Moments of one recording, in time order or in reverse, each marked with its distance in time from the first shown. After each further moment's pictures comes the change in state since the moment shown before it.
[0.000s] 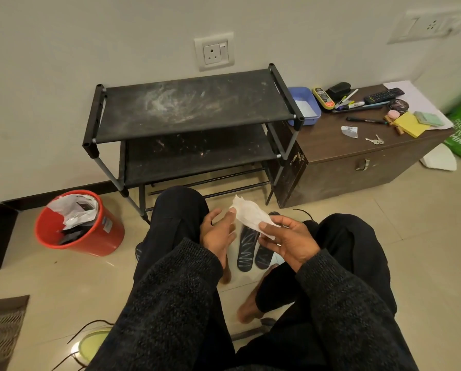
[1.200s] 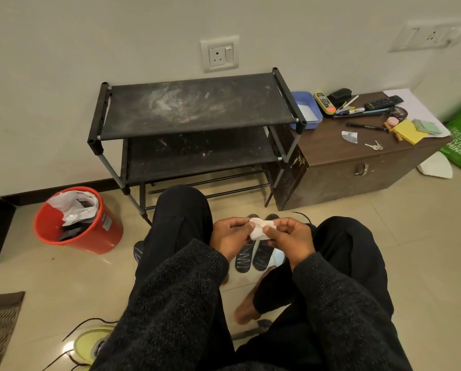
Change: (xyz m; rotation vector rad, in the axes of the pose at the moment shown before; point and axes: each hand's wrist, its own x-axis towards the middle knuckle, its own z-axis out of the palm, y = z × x) left_hand 0.005 -0.016 0.003 0.457 -0.143 0.117; right_hand 0.005 0.009 0.000 -0.324 0.230 -0.164
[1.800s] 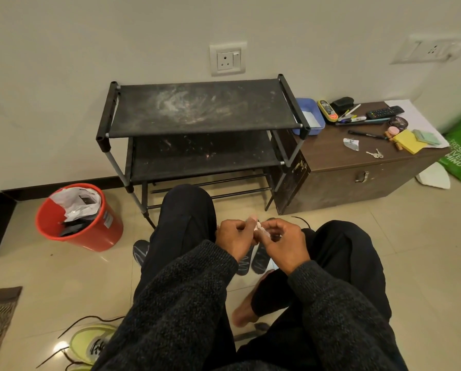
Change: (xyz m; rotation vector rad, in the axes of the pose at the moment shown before) left_hand 0.002 -0.004 0.006 0.289 0.095 0.146; right_hand -0.006 0.008 0.012 -0.505 -0.024 -0.415
